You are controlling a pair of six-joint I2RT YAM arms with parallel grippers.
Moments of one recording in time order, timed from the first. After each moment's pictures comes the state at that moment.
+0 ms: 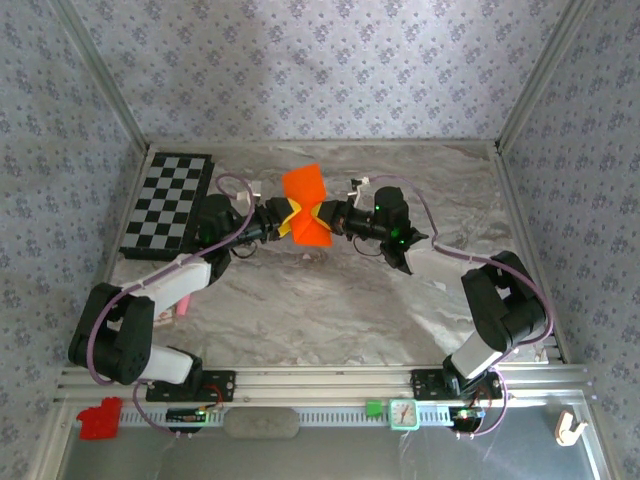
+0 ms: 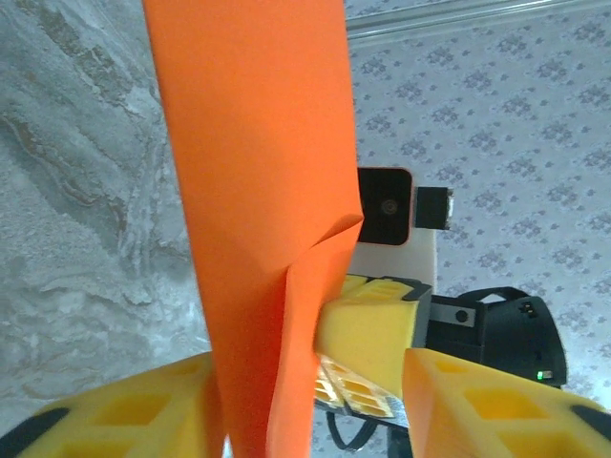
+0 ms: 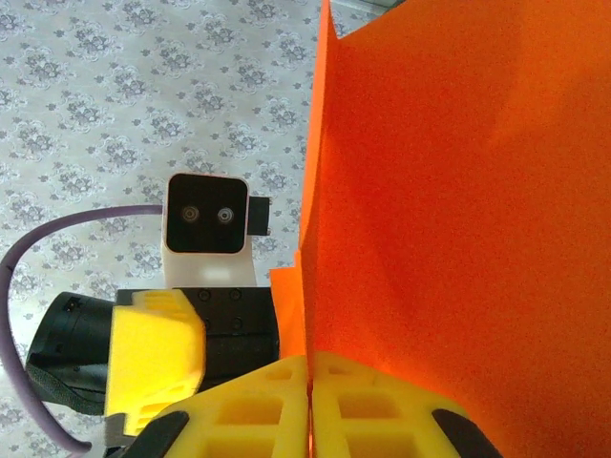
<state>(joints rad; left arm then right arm) -0.39 1.39 0.70 0.54 0.72 -1.32 0.54 1.60 0.86 0.61 -0.64 1.23</state>
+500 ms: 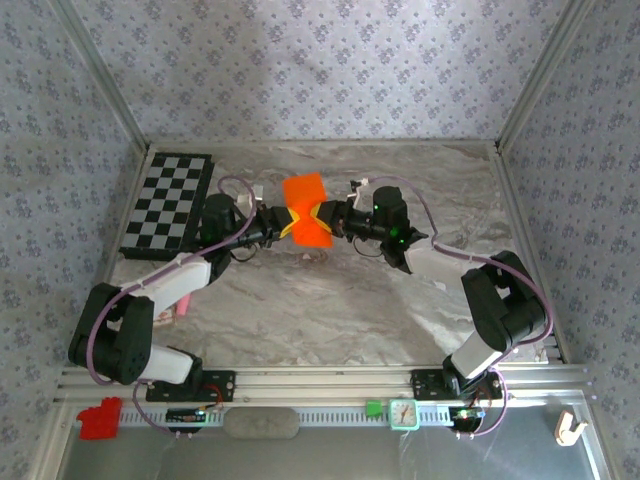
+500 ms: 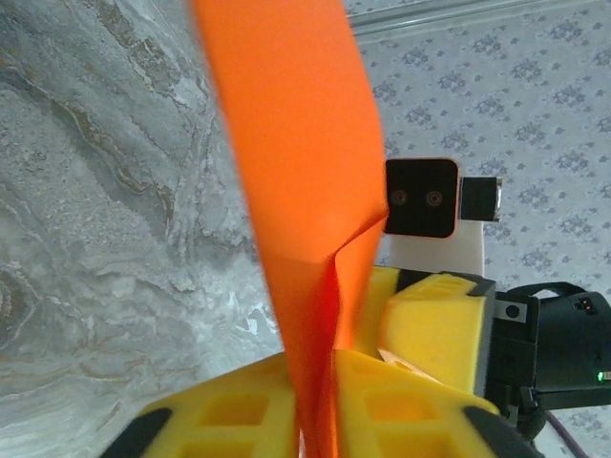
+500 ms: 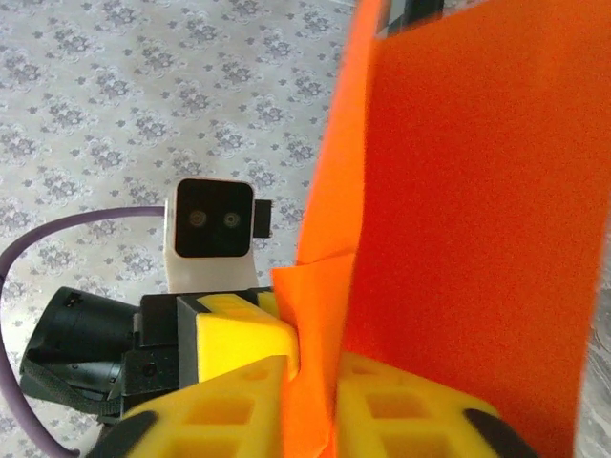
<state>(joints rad) -0.39 1.39 0.71 0.42 0.71 -1.23 0.53 1.60 0.87 0.56 -0.64 1.23</state>
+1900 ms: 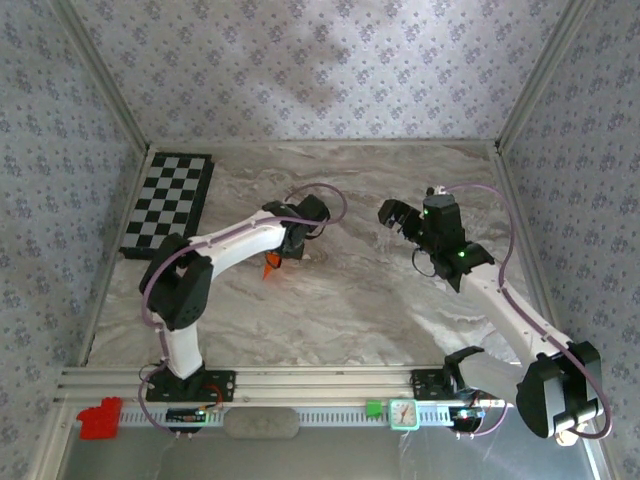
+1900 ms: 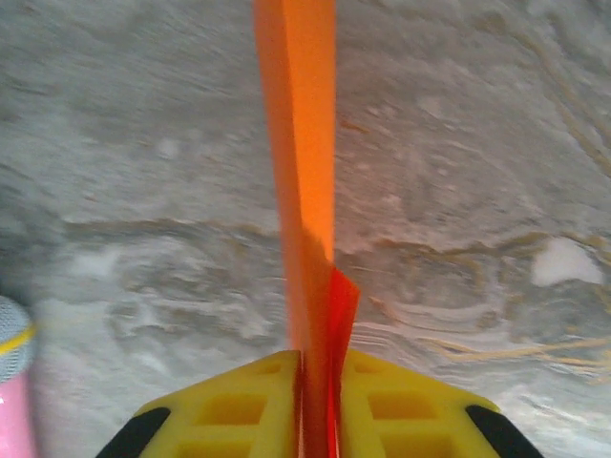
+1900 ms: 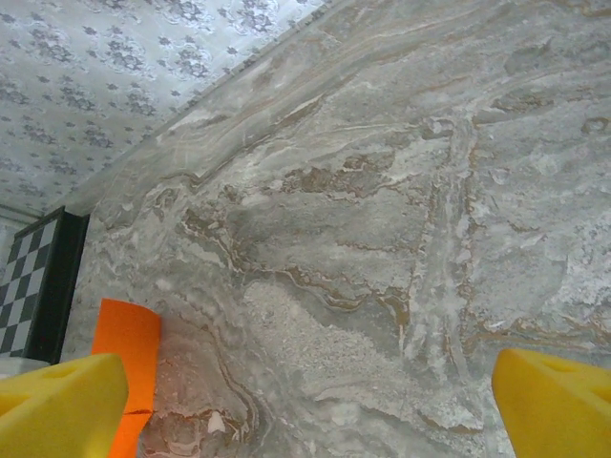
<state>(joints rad) -0.77 1.85 1.40 -0.94 -0.45 -0.53 0.34 1.10 0.80 -0.25 0.02 0.73</state>
